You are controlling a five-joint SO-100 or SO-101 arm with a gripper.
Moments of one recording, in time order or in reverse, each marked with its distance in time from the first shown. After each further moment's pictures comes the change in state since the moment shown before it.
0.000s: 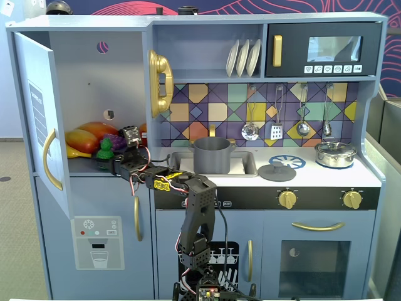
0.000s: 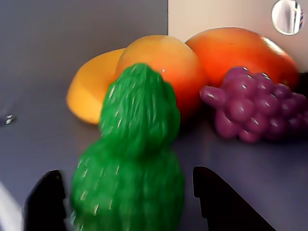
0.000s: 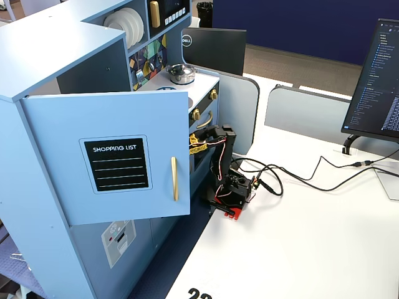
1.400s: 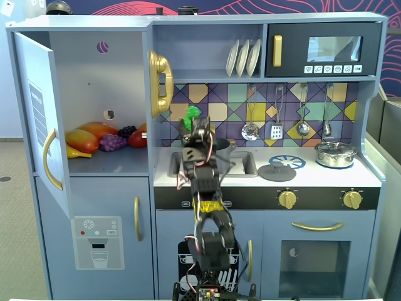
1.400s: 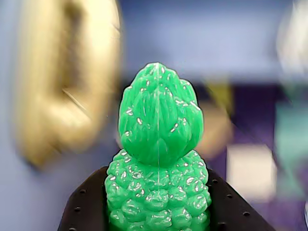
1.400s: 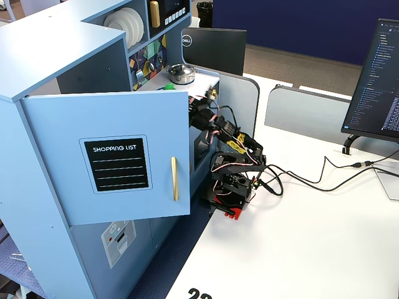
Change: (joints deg) arm 36.4 57.4 19.2 26.5 1.3
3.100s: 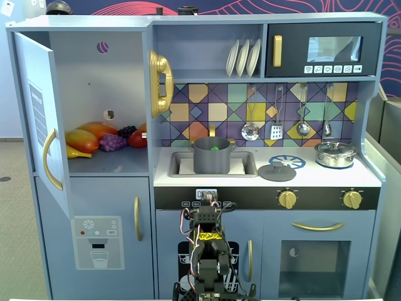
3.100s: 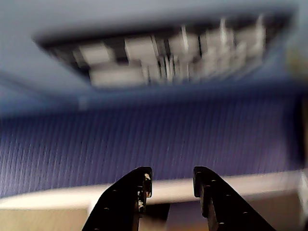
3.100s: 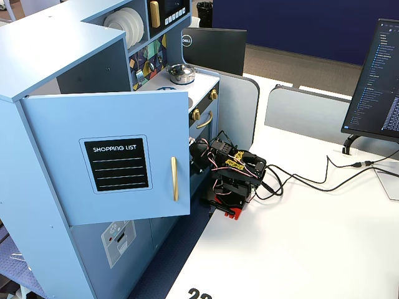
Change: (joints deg) arm 5.3 26.5 47.3 57.8 6.2
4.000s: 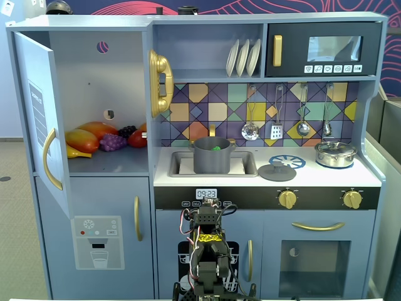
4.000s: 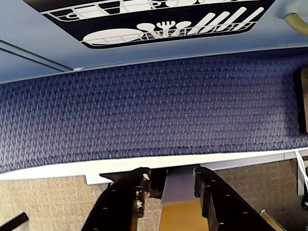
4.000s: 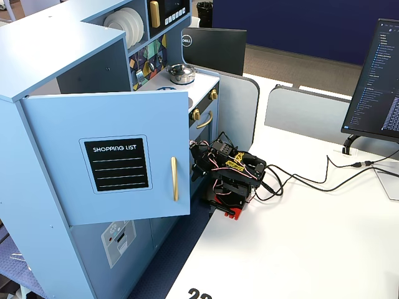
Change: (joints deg) arm 1.8 0.4 0.1 10.7 -1.8
